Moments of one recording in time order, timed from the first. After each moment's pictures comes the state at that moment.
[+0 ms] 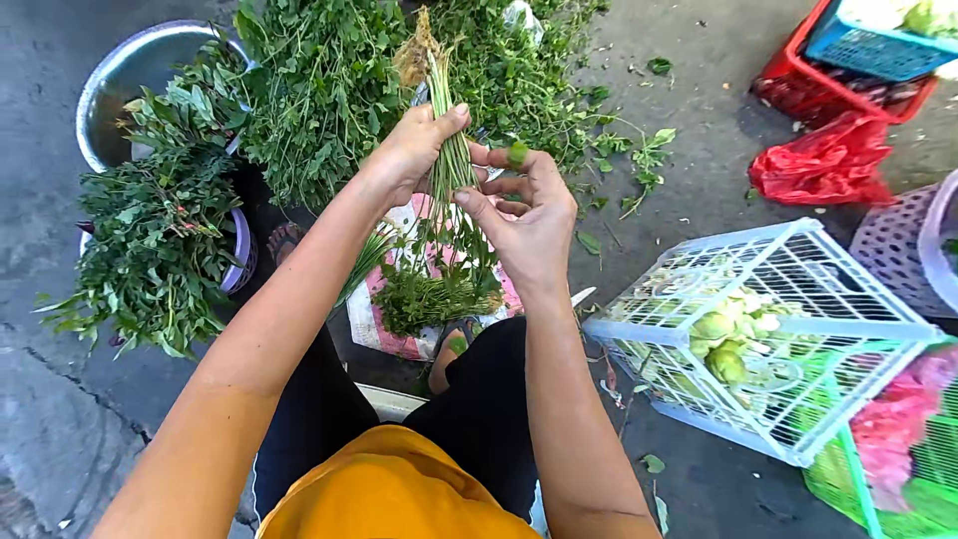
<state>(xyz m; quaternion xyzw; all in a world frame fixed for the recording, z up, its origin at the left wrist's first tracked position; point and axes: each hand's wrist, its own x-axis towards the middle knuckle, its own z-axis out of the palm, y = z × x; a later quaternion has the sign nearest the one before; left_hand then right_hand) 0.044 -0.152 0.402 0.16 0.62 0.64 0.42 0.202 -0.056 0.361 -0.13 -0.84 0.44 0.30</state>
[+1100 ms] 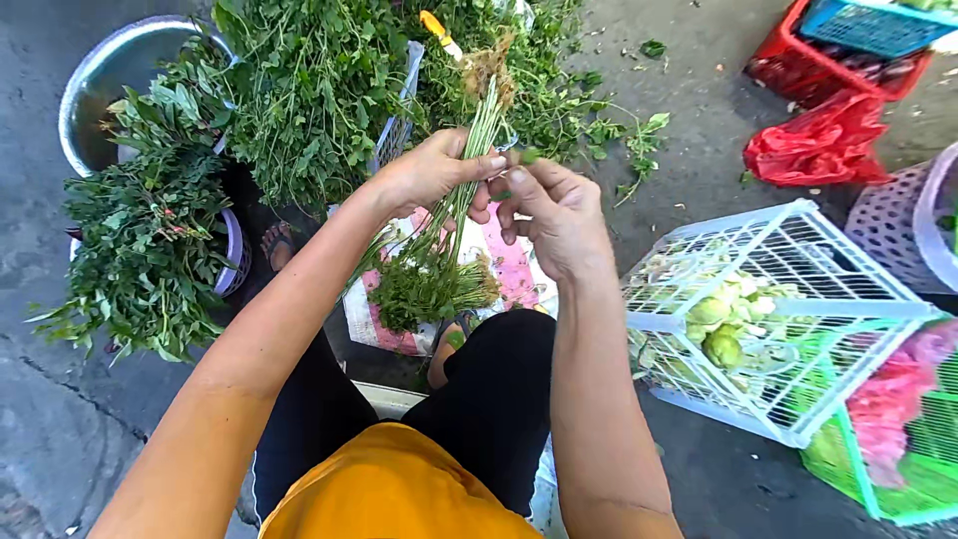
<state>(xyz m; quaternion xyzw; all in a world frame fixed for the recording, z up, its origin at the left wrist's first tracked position) 0.057 -0.142 0.388 0.33 0.59 0.53 0.51 0.212 -0.007 0.359 -0.15 -0.70 0.68 0.17</state>
